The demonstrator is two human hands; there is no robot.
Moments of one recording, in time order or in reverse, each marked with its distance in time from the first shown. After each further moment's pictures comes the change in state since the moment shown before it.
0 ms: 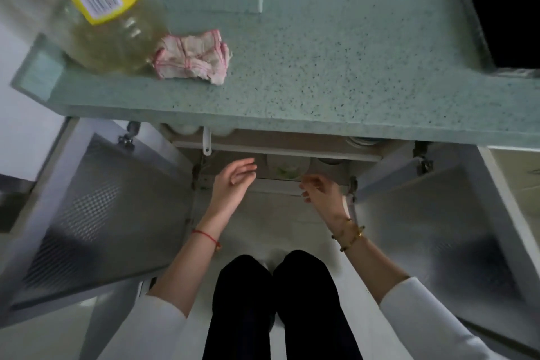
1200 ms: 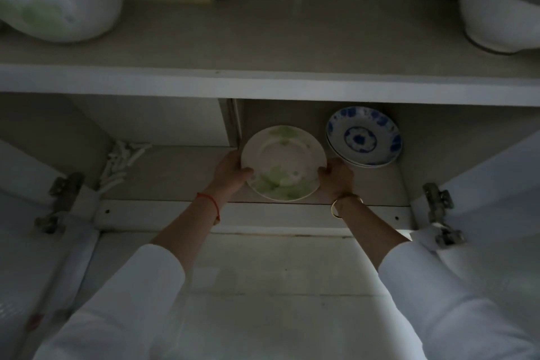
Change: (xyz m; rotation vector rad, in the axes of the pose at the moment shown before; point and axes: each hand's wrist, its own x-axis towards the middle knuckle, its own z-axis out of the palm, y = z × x) left_hand 0.383 -0.362 0.135 0.451 -0.107 0.054; right_hand 0.424 0.325 0.096 -0.431 0.313 -0.101
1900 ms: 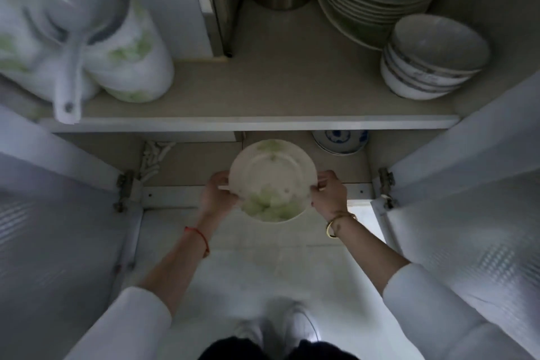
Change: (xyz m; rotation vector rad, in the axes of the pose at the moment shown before) left_hand -0.159 0.047 -0.071 -0.122 0.110 -0.201; right_hand -0.156 -0.062 -0.105 0.198 -0.075 0.126
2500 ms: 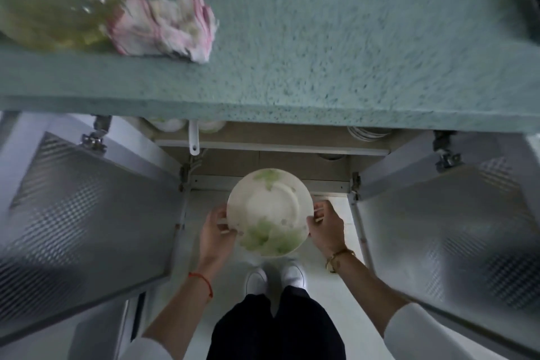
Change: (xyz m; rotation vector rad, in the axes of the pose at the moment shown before) left_hand -0.244 0.102 -0.139 -0.070 0.056 -0.171; right_hand -0.211 -0.140 -0.139 -0.086 -0.125 0.028
